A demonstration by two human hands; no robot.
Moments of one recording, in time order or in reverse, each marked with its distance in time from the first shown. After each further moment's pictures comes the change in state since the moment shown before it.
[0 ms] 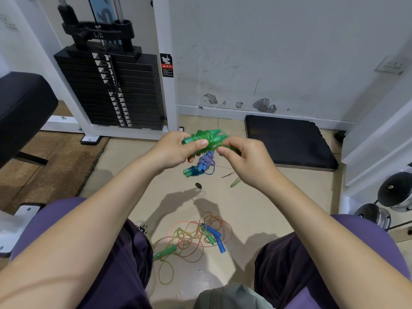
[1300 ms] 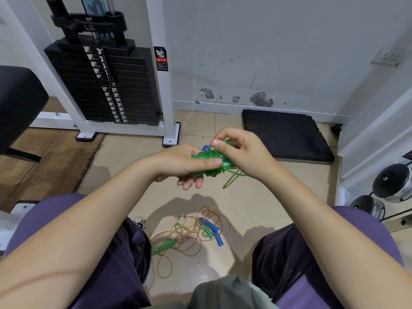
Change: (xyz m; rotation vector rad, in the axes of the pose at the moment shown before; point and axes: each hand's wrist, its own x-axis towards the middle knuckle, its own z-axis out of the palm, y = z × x) left_hand -0.021 0.010 0.017 -0.136 -0.525 -0.043; right_hand -0.002 0.000 -0.006 0.332 -0.116 0.072
